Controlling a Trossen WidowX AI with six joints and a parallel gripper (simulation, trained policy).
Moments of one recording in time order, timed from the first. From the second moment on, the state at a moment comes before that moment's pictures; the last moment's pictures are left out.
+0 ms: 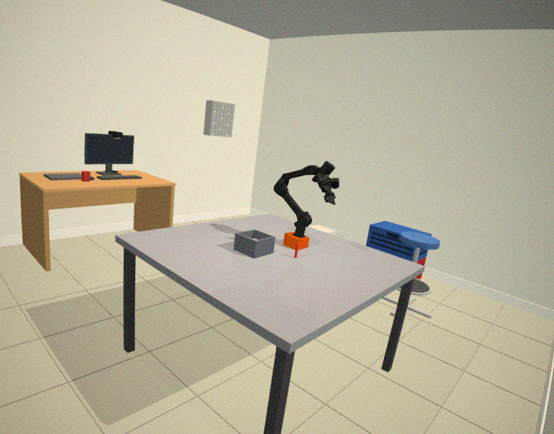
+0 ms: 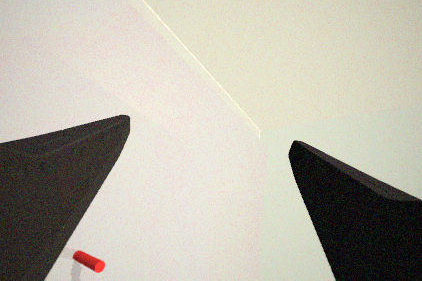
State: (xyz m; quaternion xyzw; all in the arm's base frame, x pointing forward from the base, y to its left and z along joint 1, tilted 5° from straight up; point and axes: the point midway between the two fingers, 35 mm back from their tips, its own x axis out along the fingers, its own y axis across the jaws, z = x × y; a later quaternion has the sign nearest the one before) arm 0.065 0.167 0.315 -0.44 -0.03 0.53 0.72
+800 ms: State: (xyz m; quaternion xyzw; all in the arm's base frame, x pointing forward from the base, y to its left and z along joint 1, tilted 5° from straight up) arm 0.122 0.165 0.225 -0.29 0.31 0.37 0.83
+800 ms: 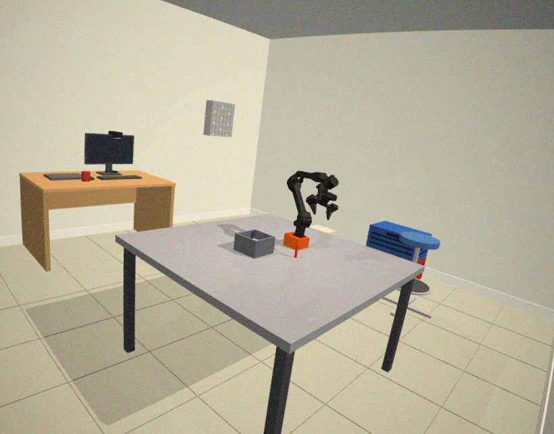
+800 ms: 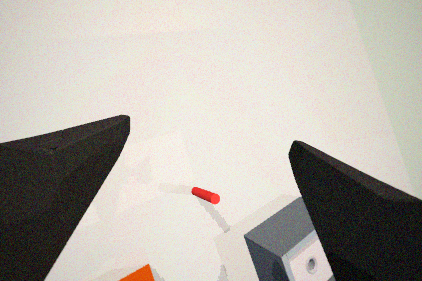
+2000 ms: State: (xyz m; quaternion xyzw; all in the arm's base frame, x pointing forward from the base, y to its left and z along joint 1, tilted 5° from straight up) arm 0.171 0.104 0.118 0.06 0.60 -0.06 0.80
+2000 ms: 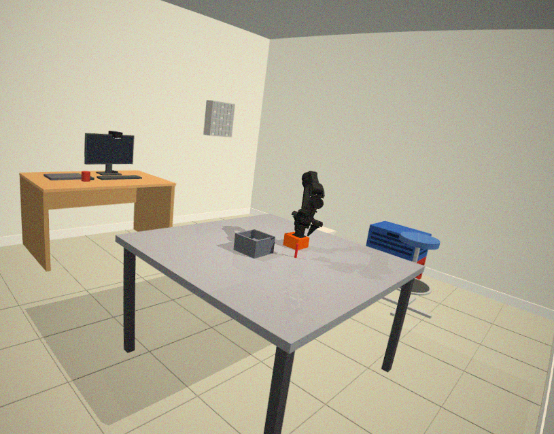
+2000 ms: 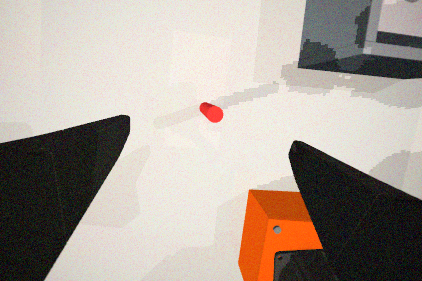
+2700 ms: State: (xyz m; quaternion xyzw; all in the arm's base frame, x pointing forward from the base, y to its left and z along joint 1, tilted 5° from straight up) arm 0.179 0.087 0.025 0.22 0.60 -0.27 0.72
